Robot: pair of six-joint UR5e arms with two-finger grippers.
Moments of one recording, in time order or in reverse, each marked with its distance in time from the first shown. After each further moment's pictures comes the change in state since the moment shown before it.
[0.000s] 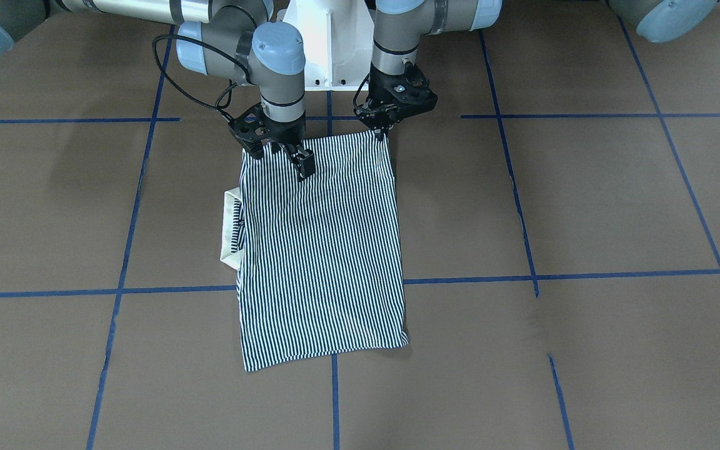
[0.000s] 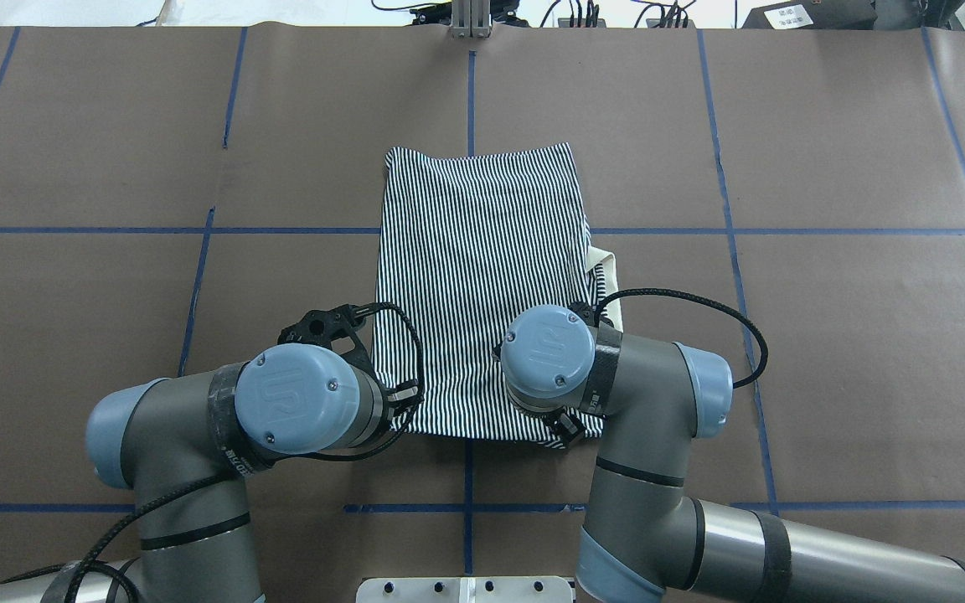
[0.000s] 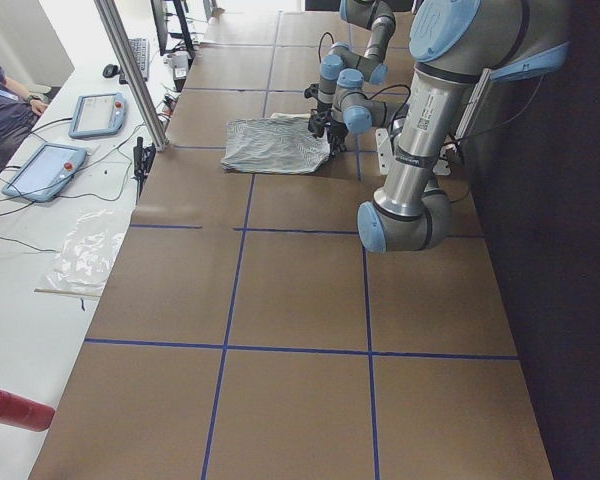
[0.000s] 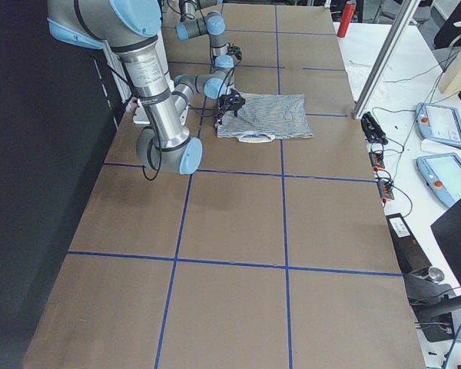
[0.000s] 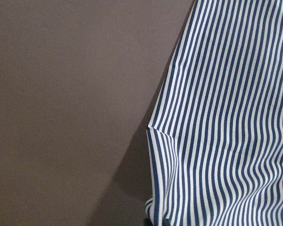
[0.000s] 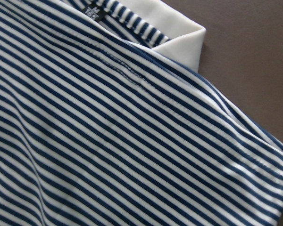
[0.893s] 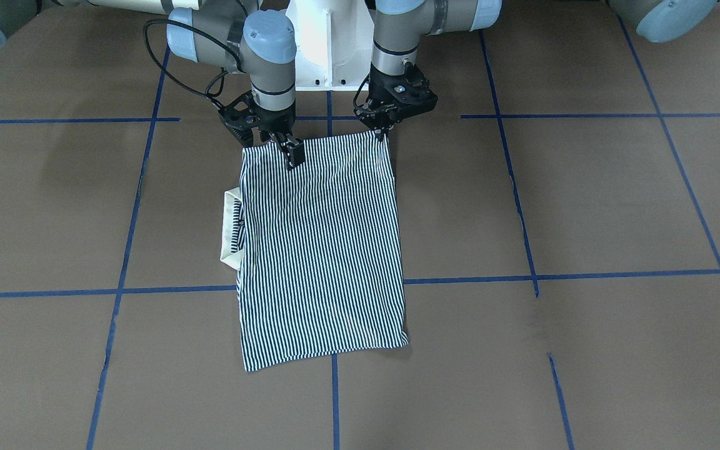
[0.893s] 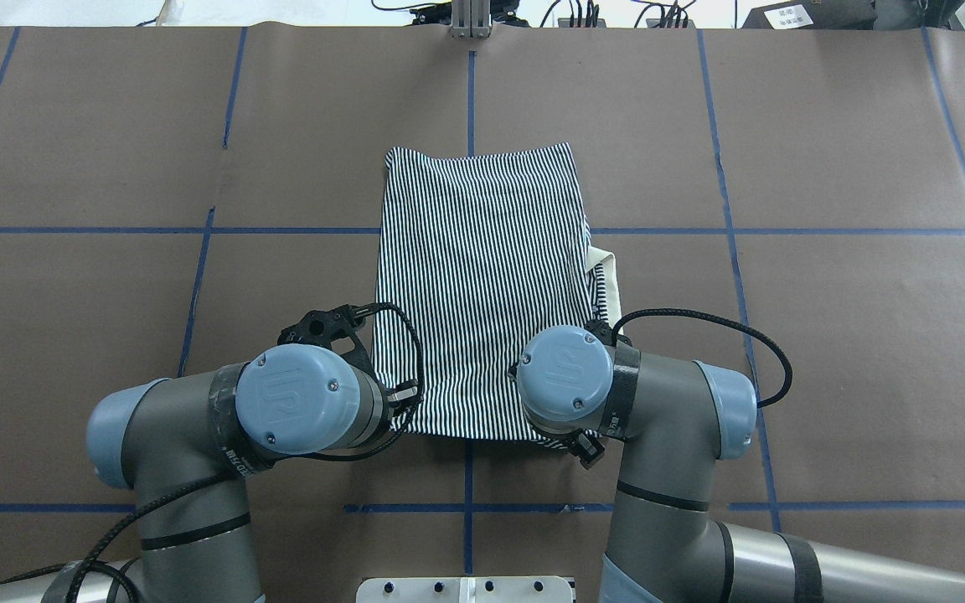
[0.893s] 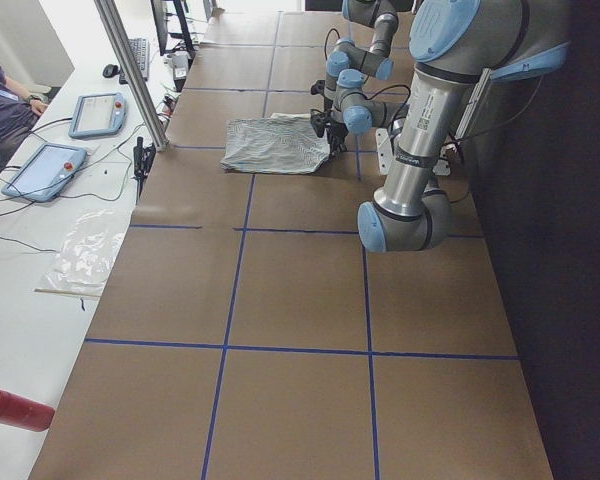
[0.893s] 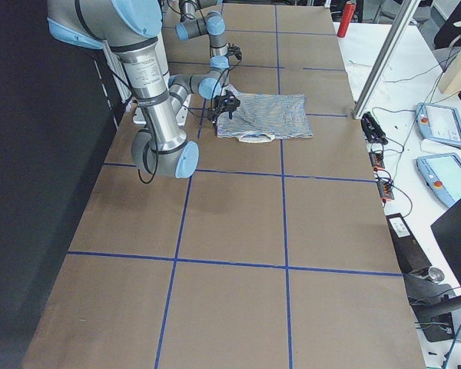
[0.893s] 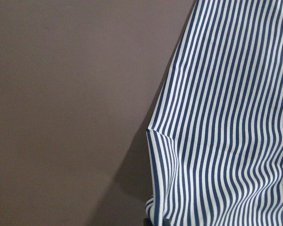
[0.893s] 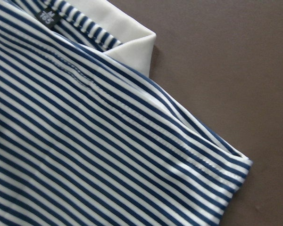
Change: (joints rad) left arm 0.000 0.000 0.002 0.000 0.001 -0.003; right arm -0.031 -0.045 0.070 -0.057 -0.003 0.003
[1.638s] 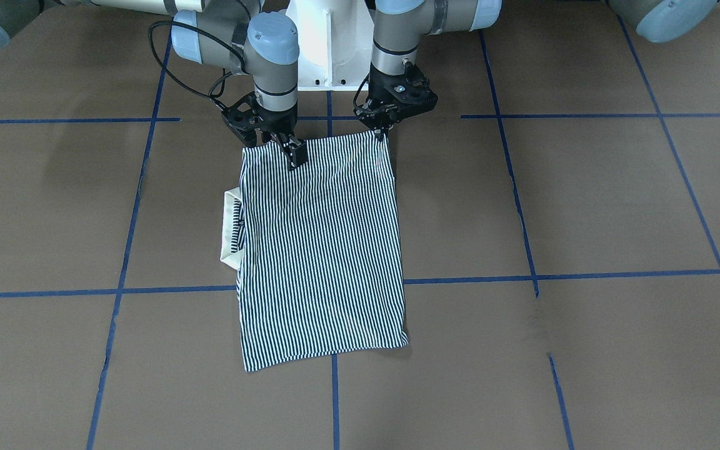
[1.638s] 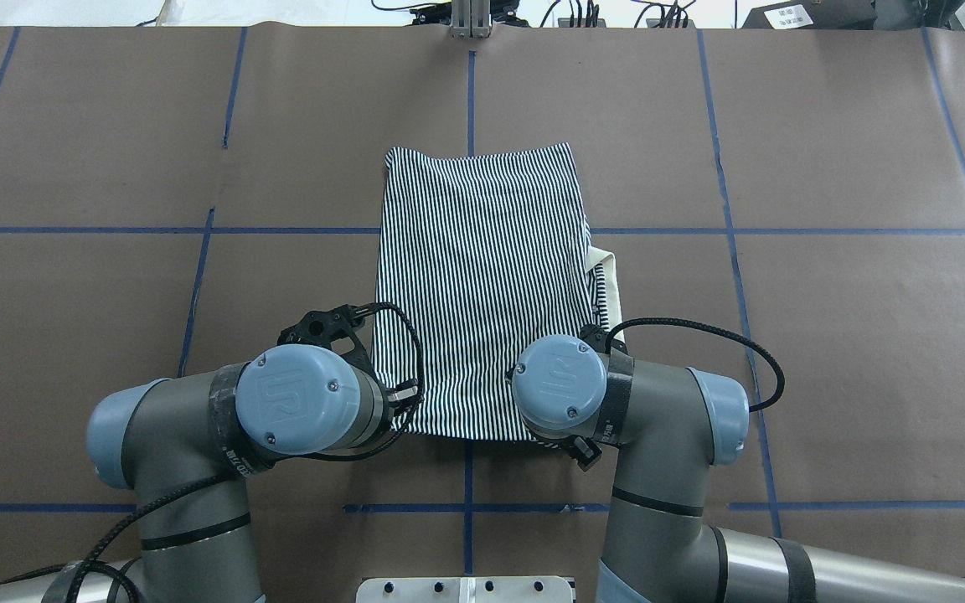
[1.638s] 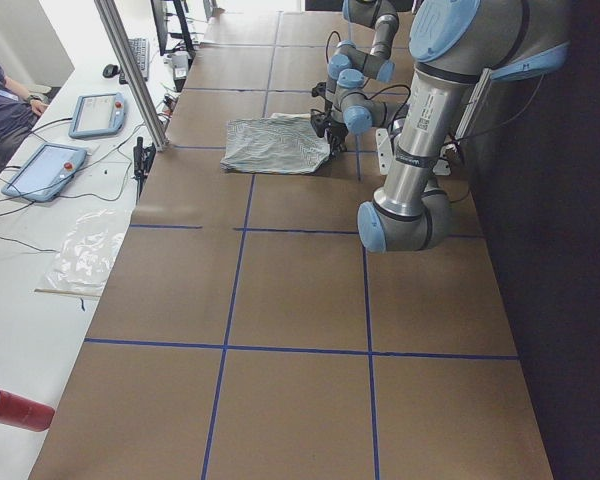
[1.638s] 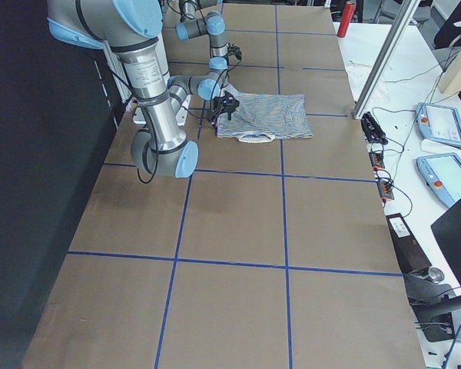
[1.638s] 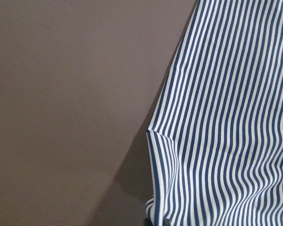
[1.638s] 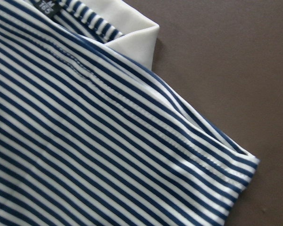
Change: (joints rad) left arm 0.000 0.000 0.000 -0.002 0.000 -0.009; right arm -0.007 0.005 -0.016 0.013 -0.020 -0.005
